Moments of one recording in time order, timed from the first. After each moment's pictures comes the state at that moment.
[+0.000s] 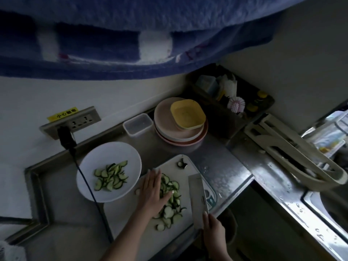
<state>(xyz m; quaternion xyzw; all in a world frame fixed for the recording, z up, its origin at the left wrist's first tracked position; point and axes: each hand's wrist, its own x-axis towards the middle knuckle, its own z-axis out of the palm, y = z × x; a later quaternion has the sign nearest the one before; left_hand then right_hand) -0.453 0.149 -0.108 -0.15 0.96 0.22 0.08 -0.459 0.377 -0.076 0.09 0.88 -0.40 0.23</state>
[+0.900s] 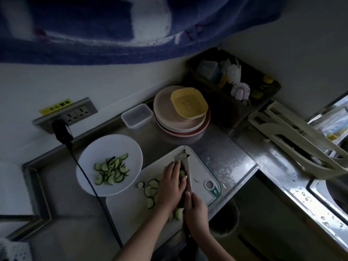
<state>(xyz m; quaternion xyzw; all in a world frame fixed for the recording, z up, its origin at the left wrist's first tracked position) -0.473 0.198 -0.099 -0.12 0.93 0.33 -0.10 -0.453 0.308 -0.061 0.03 0.86 -0.47 0.19</state>
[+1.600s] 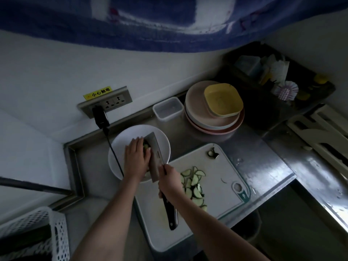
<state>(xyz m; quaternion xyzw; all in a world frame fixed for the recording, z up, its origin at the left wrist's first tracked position) -0.436 0.018 -0.096 -0.30 0.93 0.18 -0.11 -0.458 0.161 -0.040 -0.06 0.79 -0.48 0.38</state>
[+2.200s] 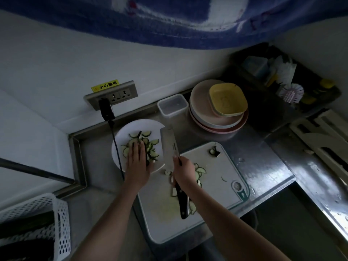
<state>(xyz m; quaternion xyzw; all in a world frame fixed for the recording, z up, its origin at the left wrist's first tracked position) -0.396 0.036 -0.118 -0.30 0.94 0.16 -0.01 -0.486 0.185 -0.039 -0.06 0.81 -0.47 0.34</state>
